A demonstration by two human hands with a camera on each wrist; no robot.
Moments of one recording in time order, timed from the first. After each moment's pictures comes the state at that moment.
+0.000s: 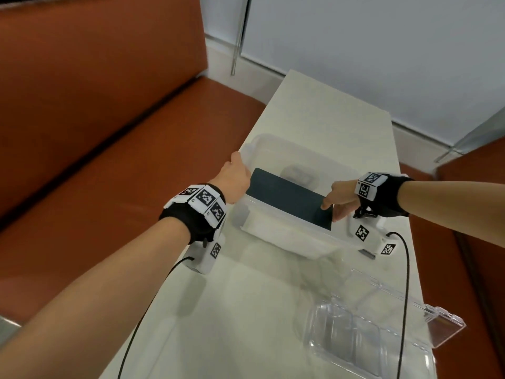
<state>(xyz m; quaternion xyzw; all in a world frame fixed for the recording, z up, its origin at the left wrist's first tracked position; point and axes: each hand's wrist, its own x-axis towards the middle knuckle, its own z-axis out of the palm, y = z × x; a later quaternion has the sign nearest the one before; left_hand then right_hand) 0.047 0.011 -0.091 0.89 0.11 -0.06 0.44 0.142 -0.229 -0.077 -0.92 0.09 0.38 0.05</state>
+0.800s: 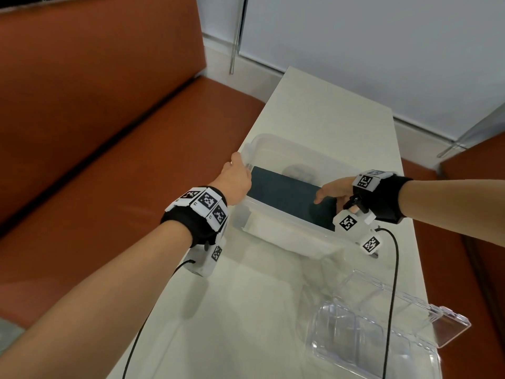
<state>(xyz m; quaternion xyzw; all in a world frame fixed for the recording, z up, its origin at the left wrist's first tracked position) 0.054 0.008 -0.098 0.89 0.10 -0.05 0.43 0.124 -0.208 -0.055 -0.92 0.16 0.36 0.07</state>
